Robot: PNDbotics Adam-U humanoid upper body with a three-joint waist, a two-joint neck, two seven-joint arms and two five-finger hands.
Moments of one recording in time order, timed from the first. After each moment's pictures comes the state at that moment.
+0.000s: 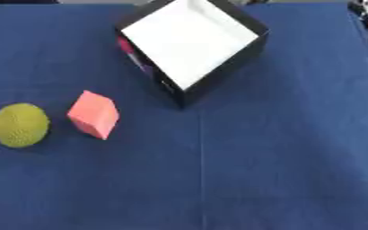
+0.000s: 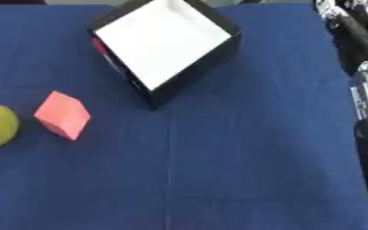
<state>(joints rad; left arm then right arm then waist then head) -0.13 0.76 0.15 -1.93 0.10 -0.09 -0.06 -0.51 -0.46 -0.11 -1.64 -0.22 0.03 0.11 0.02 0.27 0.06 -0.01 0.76</state>
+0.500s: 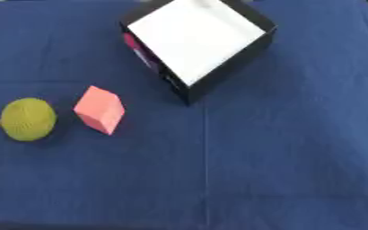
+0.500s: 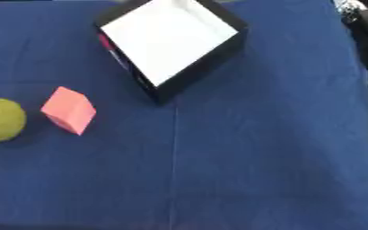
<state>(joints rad) -0.14 1.08 0.04 -1.97 0.01 -0.13 -0.30 -0.51 -0.49 -0.10 -1.63 -0.22 0.02 0.12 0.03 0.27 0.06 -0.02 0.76</state>
